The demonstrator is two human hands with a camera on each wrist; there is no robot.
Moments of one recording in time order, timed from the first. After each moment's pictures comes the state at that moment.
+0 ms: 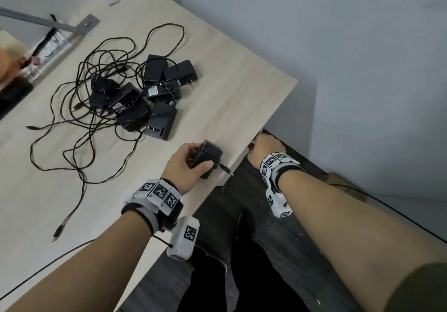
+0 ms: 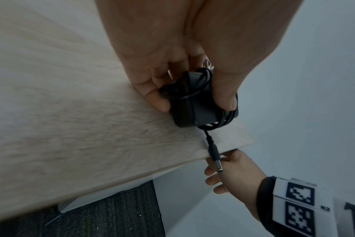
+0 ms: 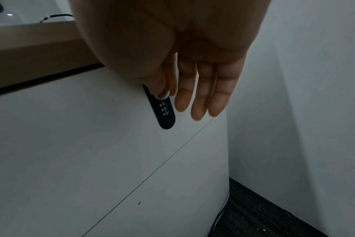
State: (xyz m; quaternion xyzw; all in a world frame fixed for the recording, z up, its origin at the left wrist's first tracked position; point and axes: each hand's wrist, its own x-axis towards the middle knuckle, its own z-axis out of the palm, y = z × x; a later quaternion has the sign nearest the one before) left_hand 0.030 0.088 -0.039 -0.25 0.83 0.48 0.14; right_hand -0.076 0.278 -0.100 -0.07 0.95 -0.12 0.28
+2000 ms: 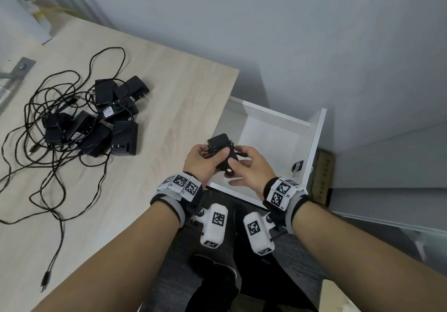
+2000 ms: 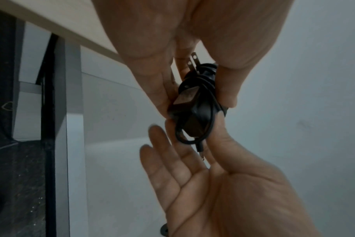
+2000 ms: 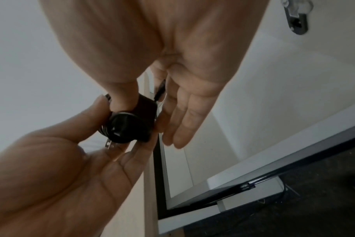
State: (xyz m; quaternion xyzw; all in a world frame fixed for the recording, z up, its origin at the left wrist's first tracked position) left_hand 0.018 0.181 -0.032 -0.30 0.66 0.65 0.21; right_hand 0.040 0.320 -0.048 0.22 0.64 -0.69 0.27
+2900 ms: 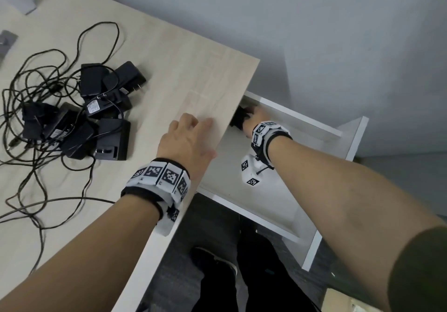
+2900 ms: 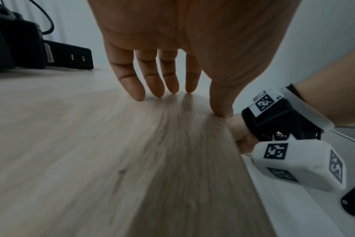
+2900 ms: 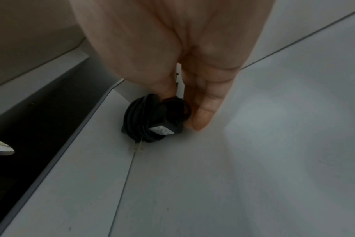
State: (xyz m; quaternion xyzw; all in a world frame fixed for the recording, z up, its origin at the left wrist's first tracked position) left_hand -0.055 0.147 -0.044 0.01 0.98 0.07 0.21; right_hand -0.136 0.317 -0.143 0.17 0.86 -0.39 0.27
